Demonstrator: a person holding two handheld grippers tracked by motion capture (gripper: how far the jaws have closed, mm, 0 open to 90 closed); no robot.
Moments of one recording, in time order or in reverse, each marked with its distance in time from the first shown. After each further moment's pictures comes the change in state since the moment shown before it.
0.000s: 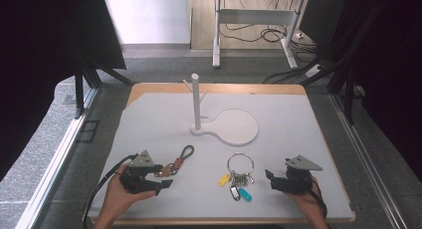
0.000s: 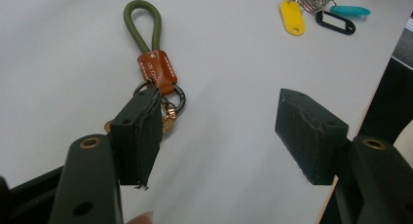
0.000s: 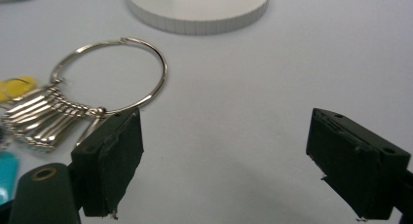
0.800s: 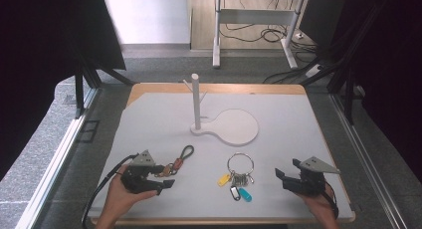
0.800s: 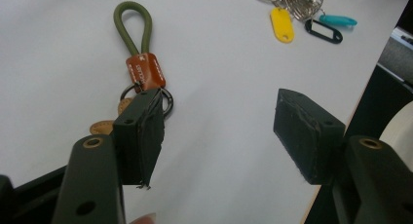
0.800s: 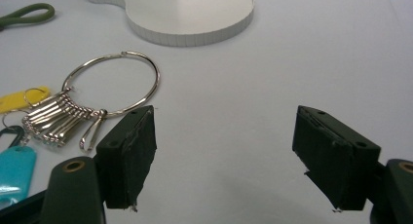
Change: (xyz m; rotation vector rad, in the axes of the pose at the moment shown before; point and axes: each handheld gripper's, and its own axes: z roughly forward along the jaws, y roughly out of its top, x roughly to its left) left arm 0.000 0.005 -0.001 -0.012 -0.024 -0.040; right arm -0.019 -0.002 -0.023 -0.045 0.033 0.043
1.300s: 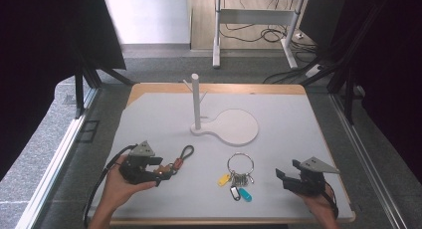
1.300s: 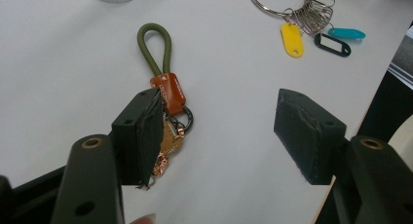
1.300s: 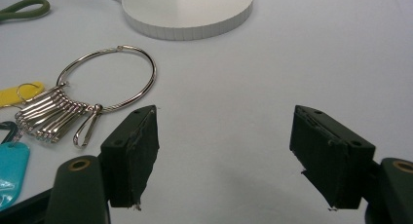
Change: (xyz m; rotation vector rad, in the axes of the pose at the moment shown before) left arm 0.005 0.026 -0.010 0.044 0.037 0.026; right arm -0.002 -0.004 0.003 0.013 0.001 0.008
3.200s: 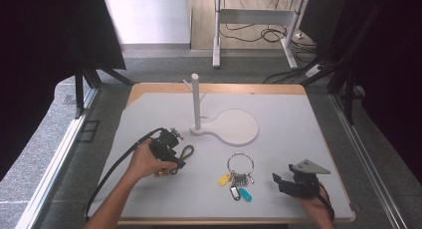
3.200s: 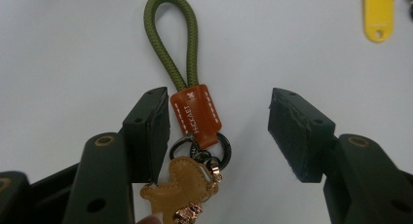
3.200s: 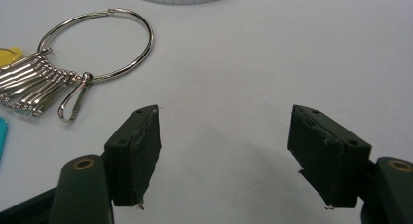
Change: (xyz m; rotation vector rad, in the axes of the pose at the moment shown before) left arm 0.028 0.056 0.078 0.366 0.010 -0.036; right arm 0.007 -0.010 0.013 0.086 -0.024 -0.018
